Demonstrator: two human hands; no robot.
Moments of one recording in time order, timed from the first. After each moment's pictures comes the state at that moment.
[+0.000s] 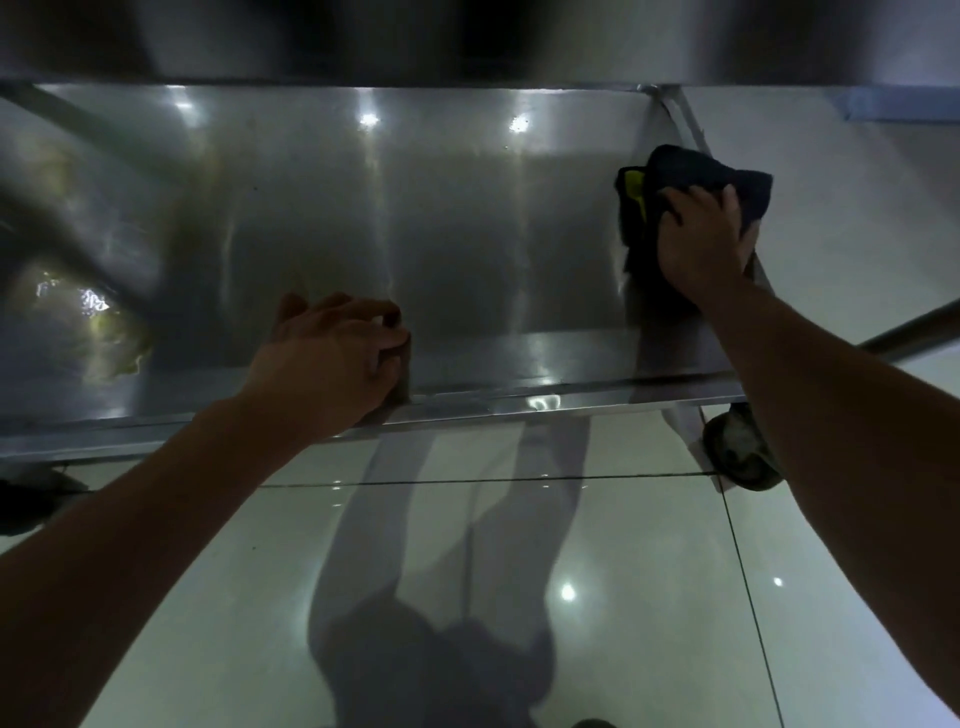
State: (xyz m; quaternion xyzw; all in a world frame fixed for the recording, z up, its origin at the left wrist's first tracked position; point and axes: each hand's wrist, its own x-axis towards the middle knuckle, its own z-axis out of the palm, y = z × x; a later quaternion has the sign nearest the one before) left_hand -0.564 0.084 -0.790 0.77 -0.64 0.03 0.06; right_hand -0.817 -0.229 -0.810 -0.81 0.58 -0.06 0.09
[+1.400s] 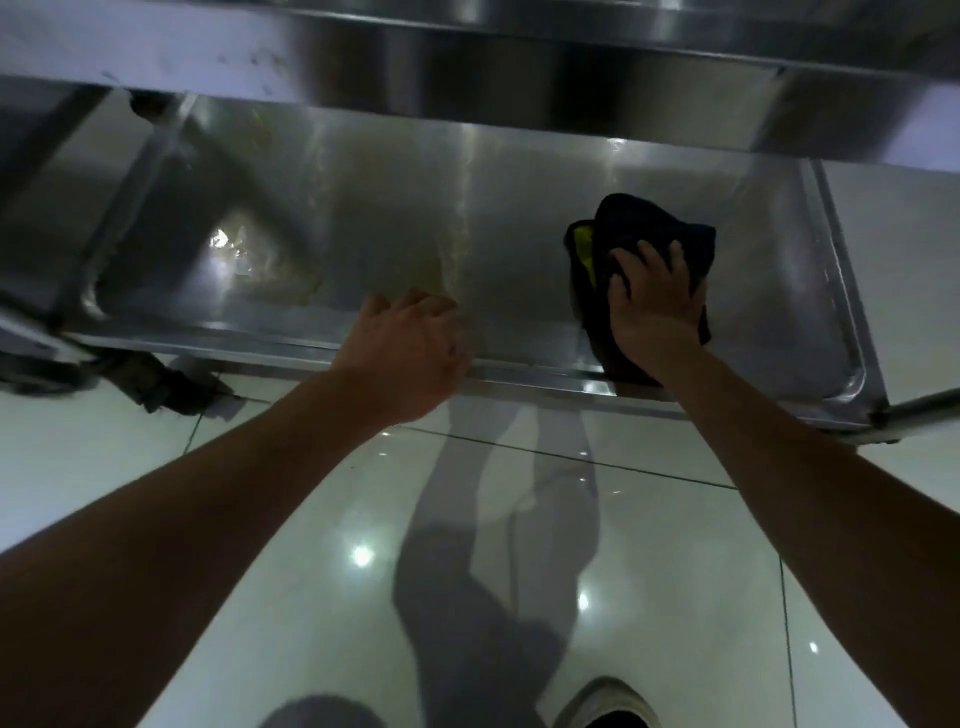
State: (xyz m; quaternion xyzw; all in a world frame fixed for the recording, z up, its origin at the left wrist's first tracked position) left_hand -0.565 0.138 -0.759 0.81 -0.58 -0.05 0.01; right_hand -0.734 -0.093 -0.818 -0.87 0.46 -0.08 0.15
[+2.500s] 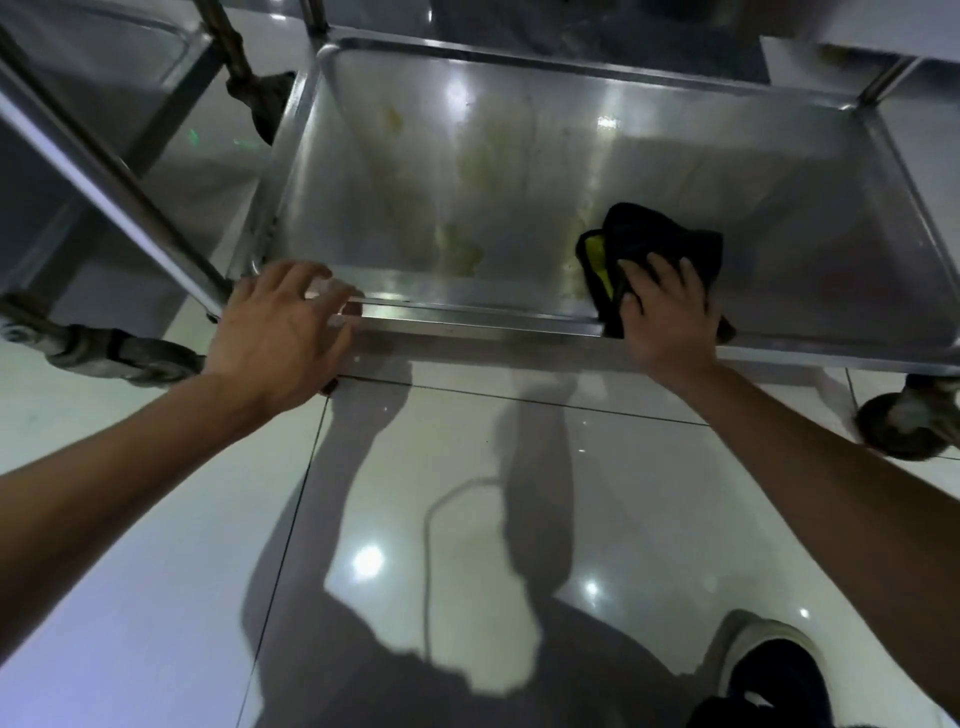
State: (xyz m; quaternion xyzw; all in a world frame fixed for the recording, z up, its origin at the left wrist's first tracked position) left_hand -0.369 0.350 -0.769 0.83 -0.55 0.02 0.04; right_hand -0.649 0.073 -0.815 -0.87 0.49 -0.04 0.09
